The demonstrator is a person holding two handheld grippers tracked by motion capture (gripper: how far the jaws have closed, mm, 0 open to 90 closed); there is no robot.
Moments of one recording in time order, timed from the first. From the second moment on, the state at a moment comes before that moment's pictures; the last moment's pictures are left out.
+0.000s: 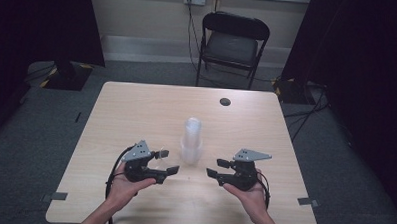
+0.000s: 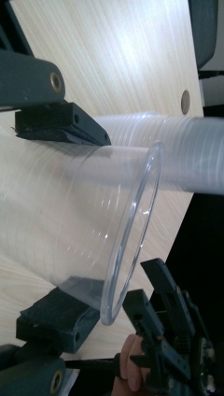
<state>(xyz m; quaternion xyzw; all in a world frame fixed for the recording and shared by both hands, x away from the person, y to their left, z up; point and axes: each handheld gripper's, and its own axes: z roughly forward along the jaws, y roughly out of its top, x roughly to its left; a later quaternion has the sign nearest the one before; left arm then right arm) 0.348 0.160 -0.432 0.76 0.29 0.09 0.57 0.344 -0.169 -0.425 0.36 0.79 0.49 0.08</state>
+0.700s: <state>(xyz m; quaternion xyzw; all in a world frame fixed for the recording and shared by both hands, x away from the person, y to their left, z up) 0.367 0.184 -0.409 0.72 0.34 0.15 0.59 0.339 -0.198 -0.424 0.37 0.78 0.49 0.11</state>
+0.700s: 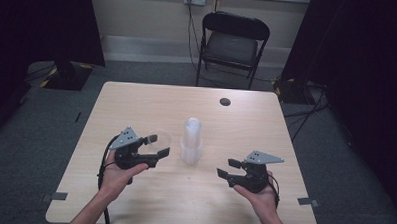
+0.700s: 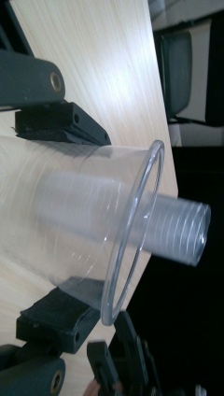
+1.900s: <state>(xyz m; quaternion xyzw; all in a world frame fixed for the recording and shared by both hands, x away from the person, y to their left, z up) 0.453 0.186 -0.446 0.73 0.41 0.20 0.52 0.341 -0.225 -0.443 0.41 0.76 0.48 0.11</state>
